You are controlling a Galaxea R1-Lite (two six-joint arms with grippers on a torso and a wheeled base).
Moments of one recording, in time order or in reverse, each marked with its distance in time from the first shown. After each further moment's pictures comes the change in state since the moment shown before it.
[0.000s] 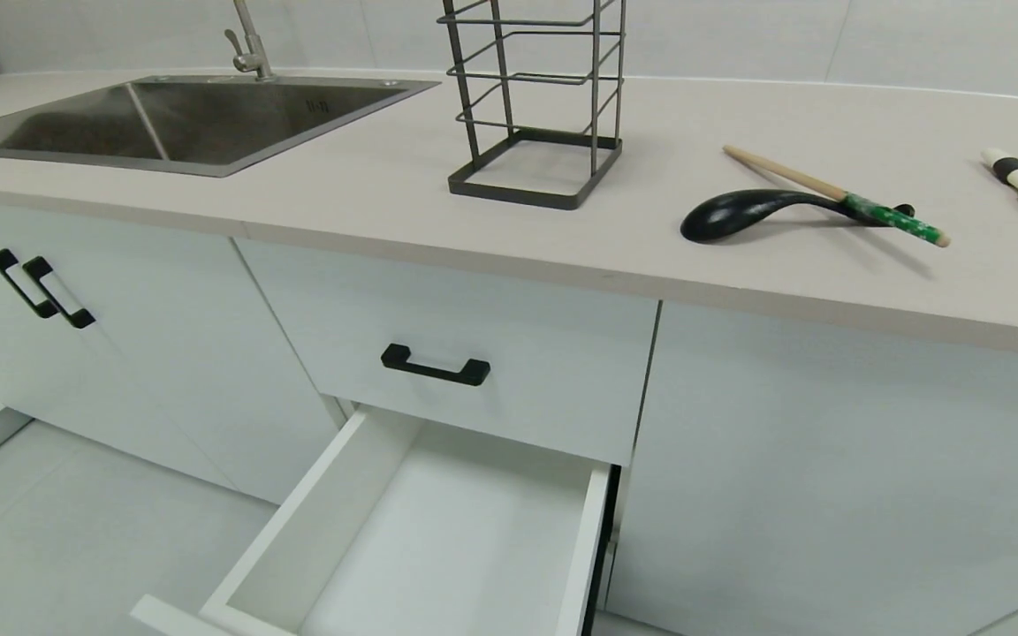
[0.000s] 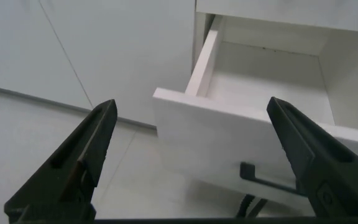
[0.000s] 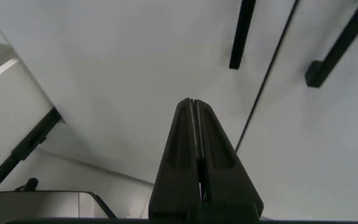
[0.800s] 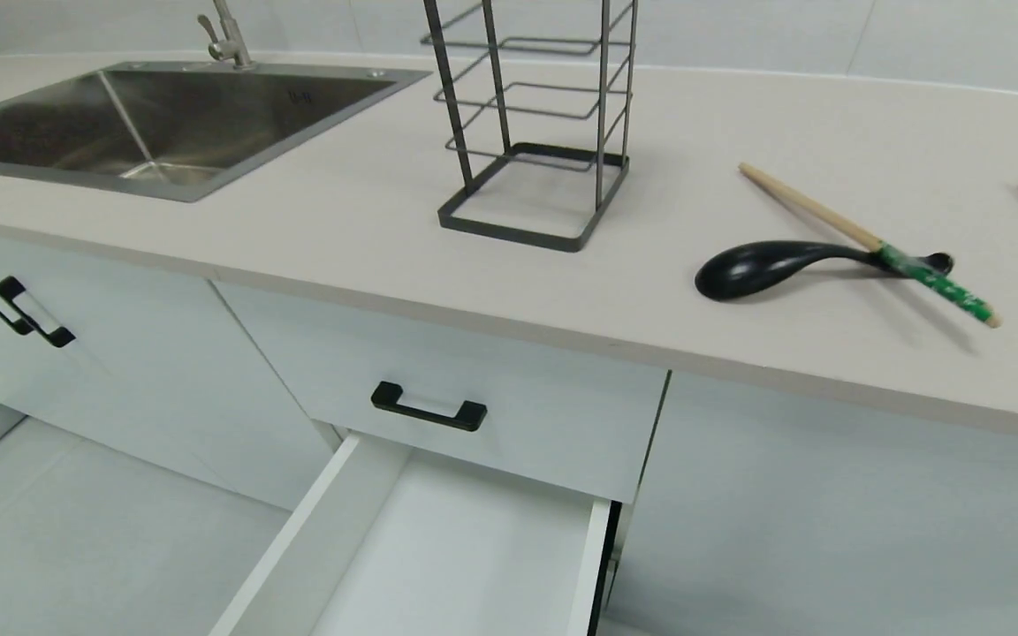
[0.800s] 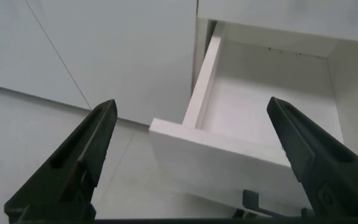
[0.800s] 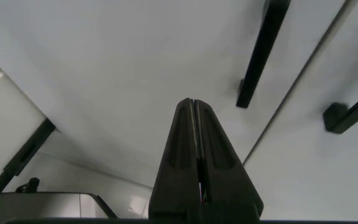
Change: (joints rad) left arm -0.001 0.000 0.000 -0.001 0.000 0.001; right arm 0.000 0.000 0.000 0.000 0.000 -0.001
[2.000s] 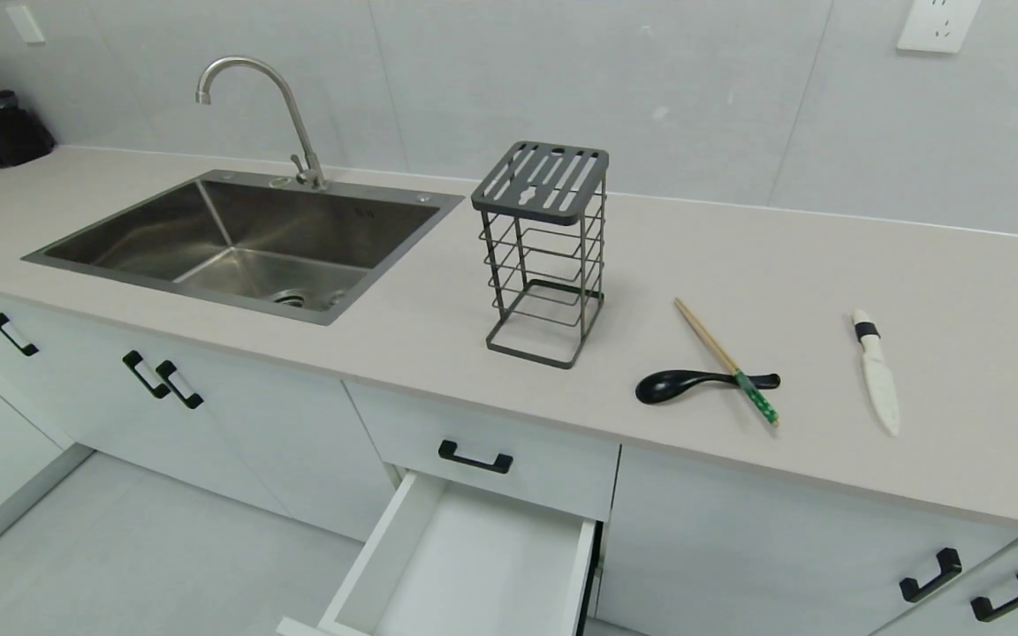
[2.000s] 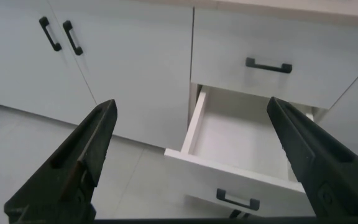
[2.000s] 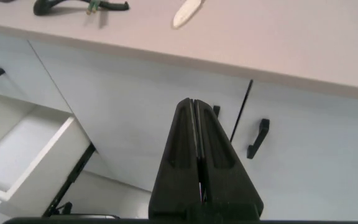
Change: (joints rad) left arm 0.000 0.000 0.000 0.002 0.000 -0.004; right arm 0.000 0.000 0.000 0.000 0.000 -0.001
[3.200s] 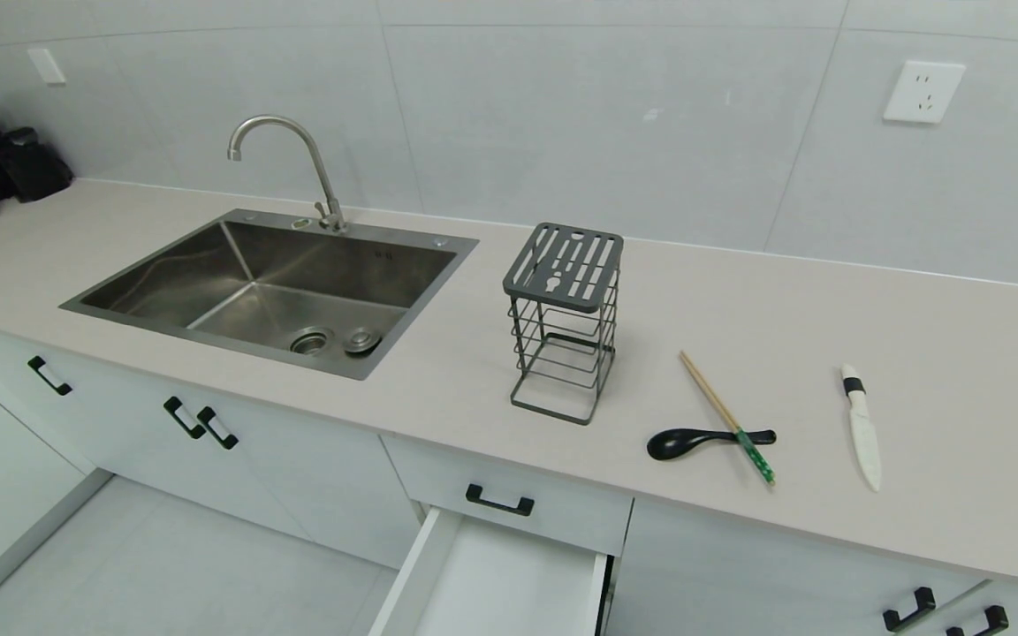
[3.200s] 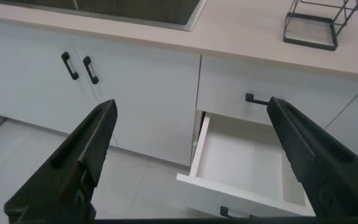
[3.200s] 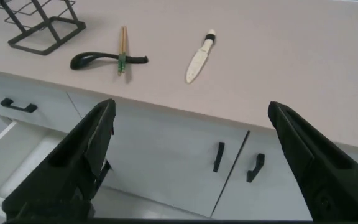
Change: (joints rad) left arm 0.000 0.000 0.000 -0.002 0.001 -0.002; right arm 0.000 0.000 0.002 -0.011 0.014 0.011
